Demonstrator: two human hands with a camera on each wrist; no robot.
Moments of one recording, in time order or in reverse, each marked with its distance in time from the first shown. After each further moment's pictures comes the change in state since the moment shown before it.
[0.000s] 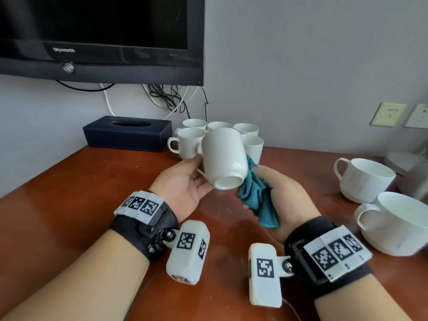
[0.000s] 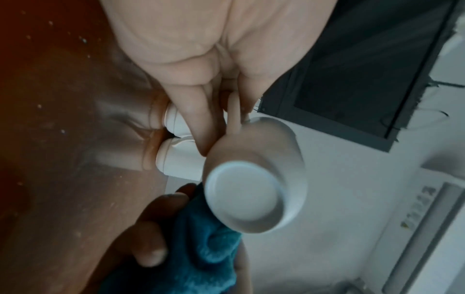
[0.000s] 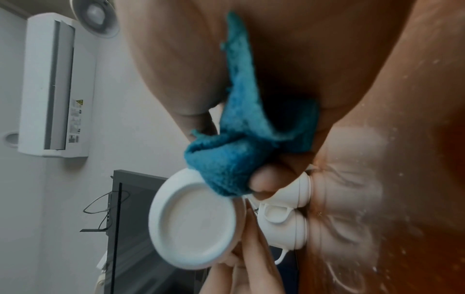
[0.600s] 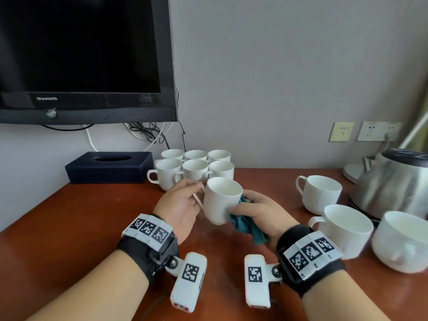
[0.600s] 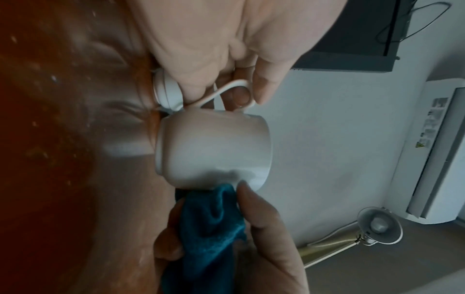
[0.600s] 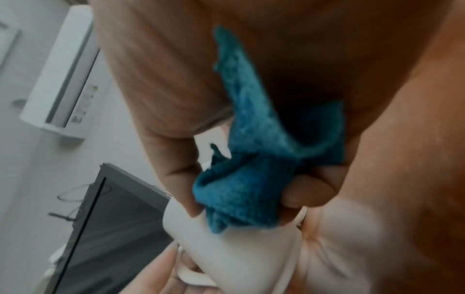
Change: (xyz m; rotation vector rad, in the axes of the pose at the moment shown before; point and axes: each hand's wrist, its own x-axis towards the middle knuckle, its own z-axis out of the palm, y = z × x) left_hand 0.003 -0.018 0.041 0.242 -0.082 0.090; right_hand -0.009 -0.035 -0.034 -0.359 -0.090 0.020
